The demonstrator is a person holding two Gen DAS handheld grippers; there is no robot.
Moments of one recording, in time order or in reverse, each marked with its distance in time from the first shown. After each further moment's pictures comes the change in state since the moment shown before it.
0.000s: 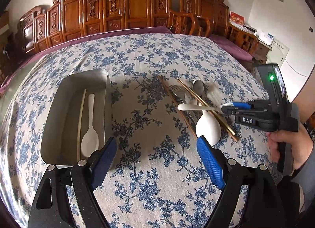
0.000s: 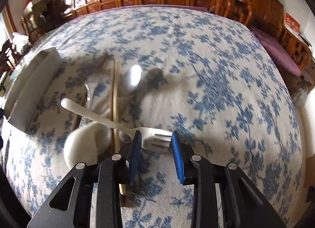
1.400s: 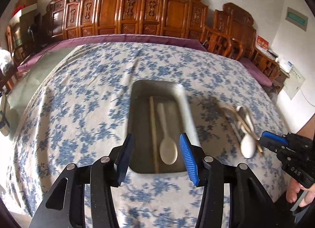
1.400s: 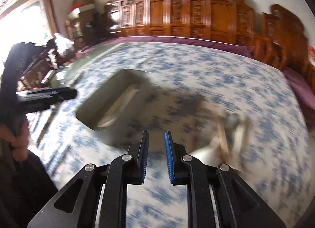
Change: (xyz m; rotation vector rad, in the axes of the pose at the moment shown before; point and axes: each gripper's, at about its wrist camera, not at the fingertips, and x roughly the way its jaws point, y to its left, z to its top) left arm -0.048 0.129 0.009 -0.169 -0.055 0.069; right arm -0.106 0.128 -0.007 -0.132 -0.201 0.174
